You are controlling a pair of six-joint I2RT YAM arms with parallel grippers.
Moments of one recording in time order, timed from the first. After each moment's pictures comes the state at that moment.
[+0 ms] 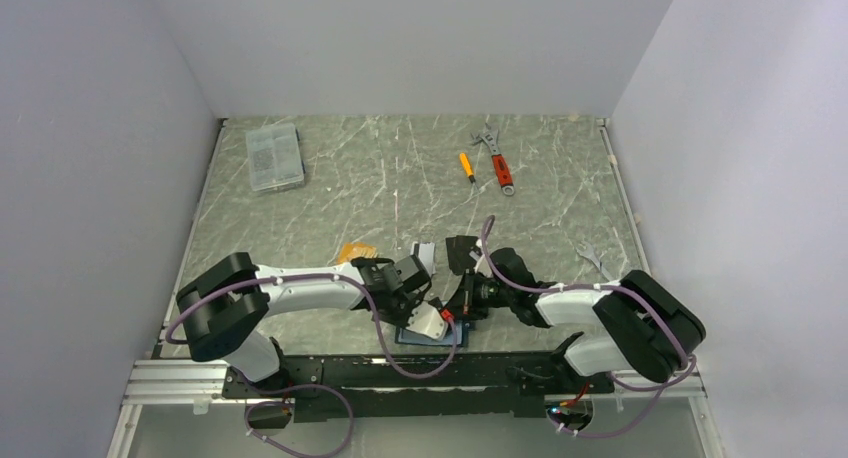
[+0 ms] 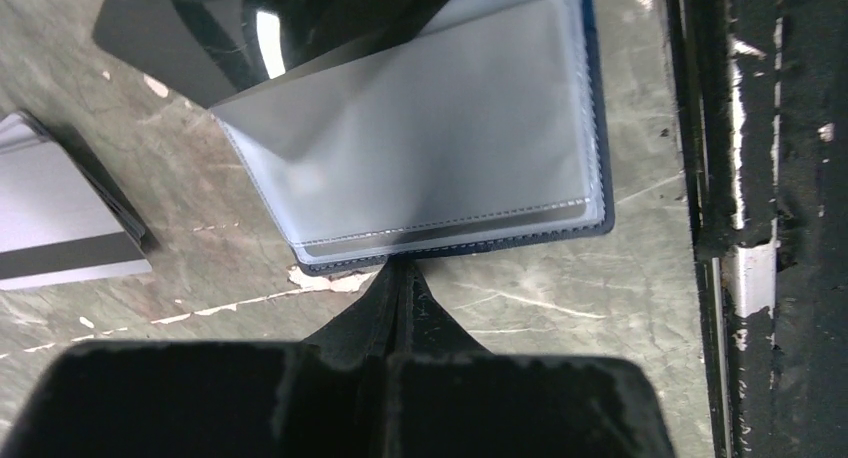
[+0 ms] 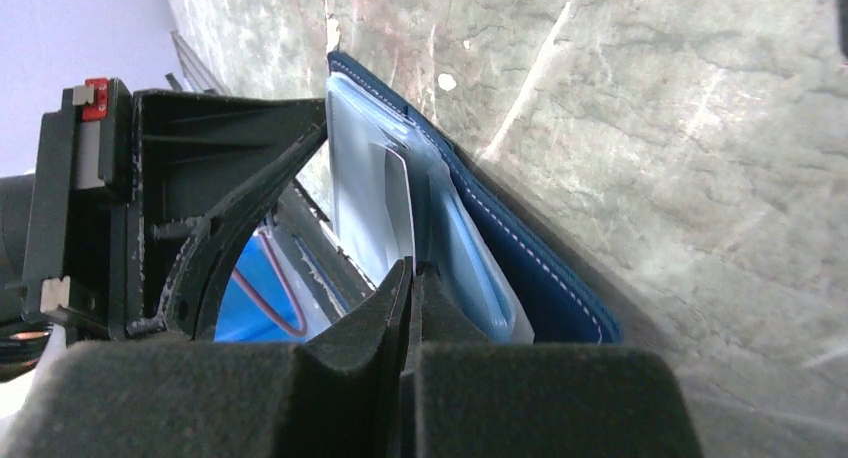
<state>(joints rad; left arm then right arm) -1.09 1.56 0.84 -0.53 0.12 0.86 0.67 1.37 0.24 0.43 -0.56 0.98</state>
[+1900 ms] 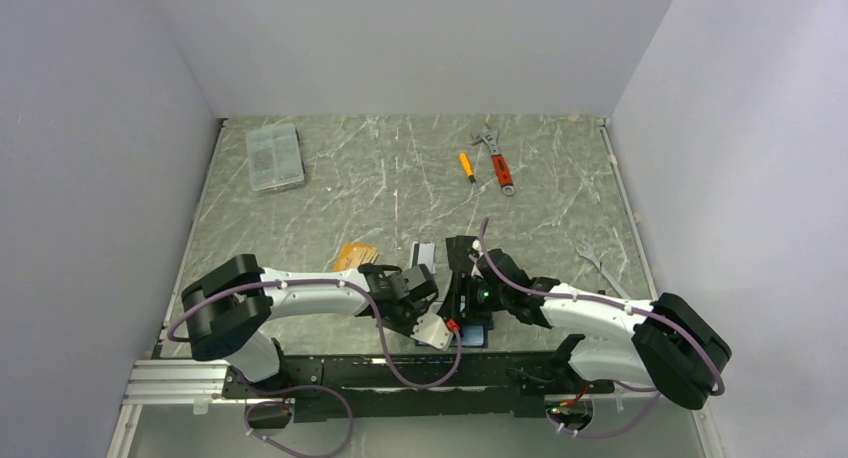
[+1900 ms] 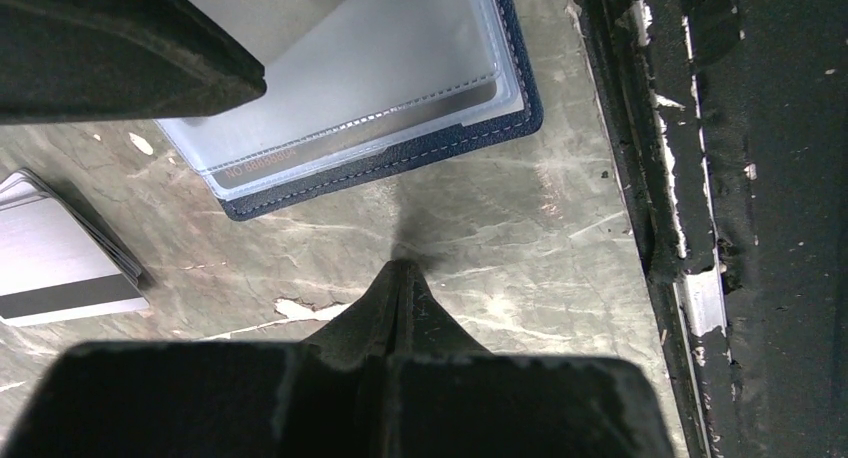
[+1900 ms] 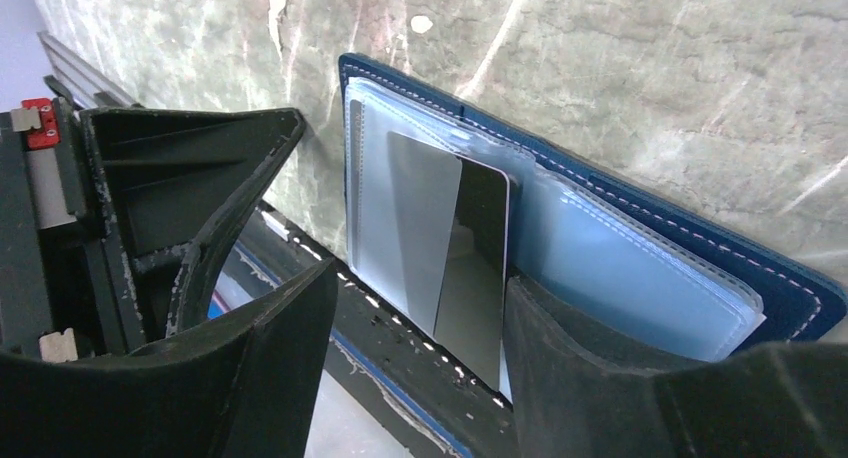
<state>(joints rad) -1.16 1.57 0.85 -0.54 0.10 0.84 0.80 1.17 0.36 -0.03 -0.31 0.93</state>
